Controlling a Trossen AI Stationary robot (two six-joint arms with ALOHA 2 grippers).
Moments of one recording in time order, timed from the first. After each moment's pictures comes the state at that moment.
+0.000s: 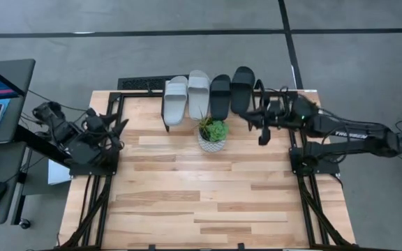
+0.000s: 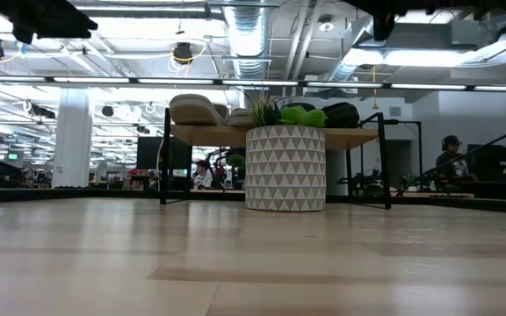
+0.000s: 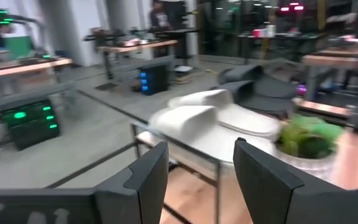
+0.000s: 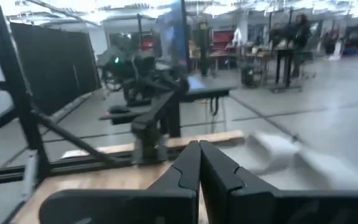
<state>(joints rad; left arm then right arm) -0.71 0.38 0.67 -0.97 -1.45 -0.67 -0.23 0.83 0.69 0.17 -0.13 0.03</state>
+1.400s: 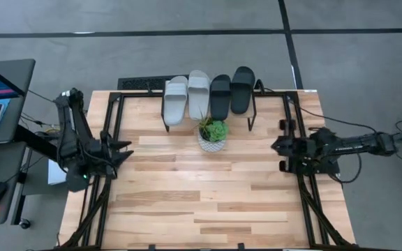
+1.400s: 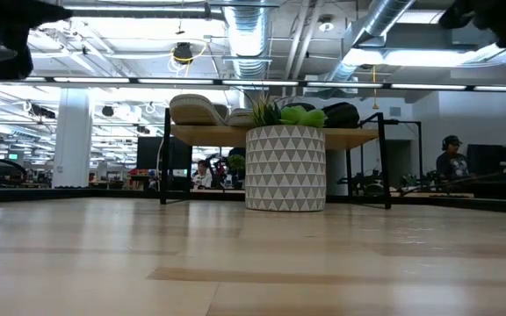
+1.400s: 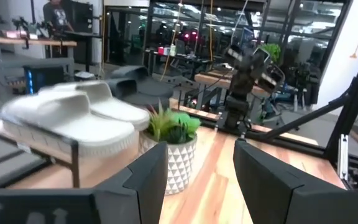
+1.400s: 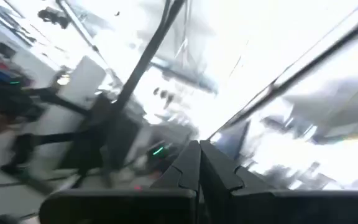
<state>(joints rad) -1.22 0.56 0.55 -0.90 -1.57 -1.10 0.01 0.38 0.01 0.91 -0.26 -0.39</state>
